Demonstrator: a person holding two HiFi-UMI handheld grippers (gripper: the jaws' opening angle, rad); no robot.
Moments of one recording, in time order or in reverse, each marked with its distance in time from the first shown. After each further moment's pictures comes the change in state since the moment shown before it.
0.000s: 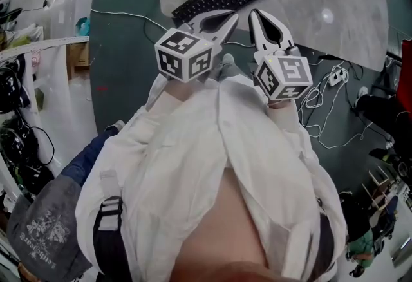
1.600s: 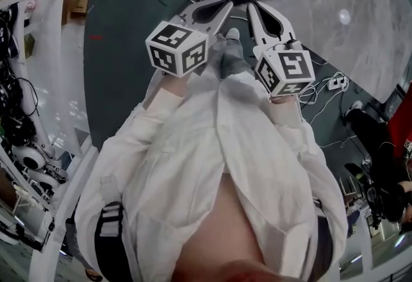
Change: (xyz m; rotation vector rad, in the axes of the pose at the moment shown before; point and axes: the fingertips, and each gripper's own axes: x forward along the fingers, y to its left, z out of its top) left arm -0.028 0.078 -0.046 -0.193 -0.015 0.266; right arm 0.060 0.034 -0.063 -0.009 0.206 0.258
